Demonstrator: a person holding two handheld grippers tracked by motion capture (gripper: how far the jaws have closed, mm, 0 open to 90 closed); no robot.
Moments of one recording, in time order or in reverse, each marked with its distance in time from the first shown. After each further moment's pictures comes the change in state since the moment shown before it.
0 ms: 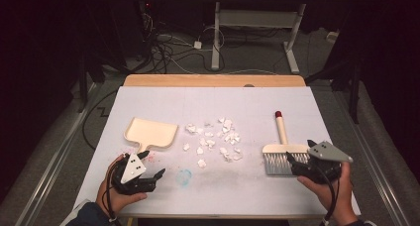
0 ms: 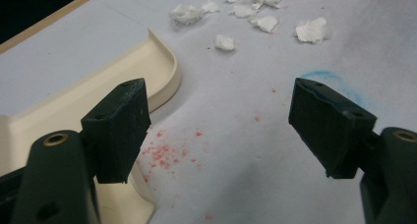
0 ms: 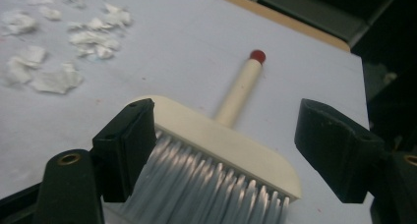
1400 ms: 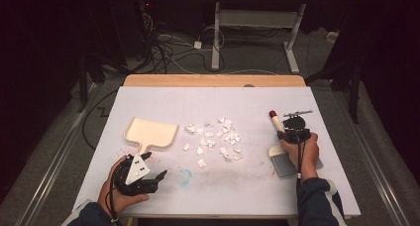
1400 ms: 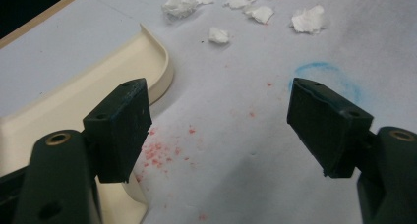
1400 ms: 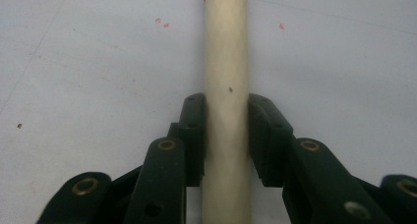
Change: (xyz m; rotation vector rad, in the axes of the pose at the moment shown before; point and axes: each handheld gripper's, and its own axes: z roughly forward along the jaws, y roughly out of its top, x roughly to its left) left arm -0.005 0.000 0.003 0.029 -0.006 0.012; right arm -0.022 0.026 0.137 0.383 -0.004 0.237
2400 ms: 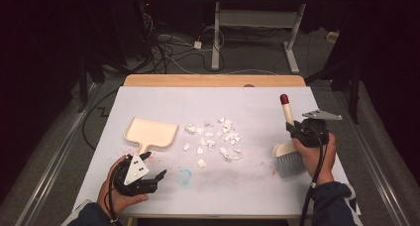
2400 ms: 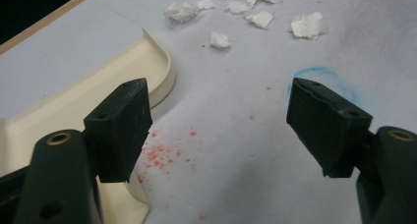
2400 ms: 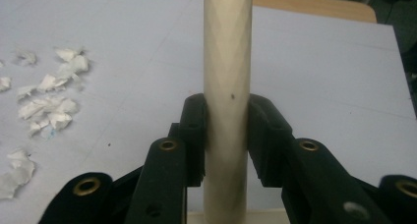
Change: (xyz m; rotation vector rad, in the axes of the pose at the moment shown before) left arm 0.000 0.001 -0.003 -0.013 0.003 -0.007; right arm -0.010 -0.012 -0.074 -0.314 0.089 -0.018
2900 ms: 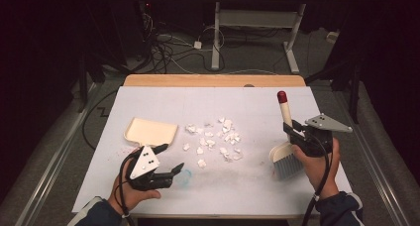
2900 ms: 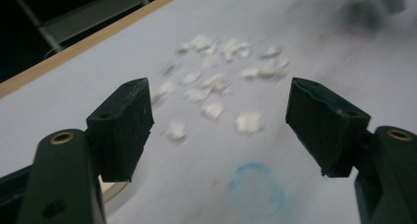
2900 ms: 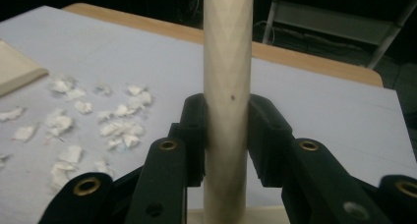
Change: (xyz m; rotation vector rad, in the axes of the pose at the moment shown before) left arm -0.023 0.064 -0.007 -0.169 -0.130 -0.042; right arm 0.033 0.005 -0.050 -0.173 0.071 -0.075
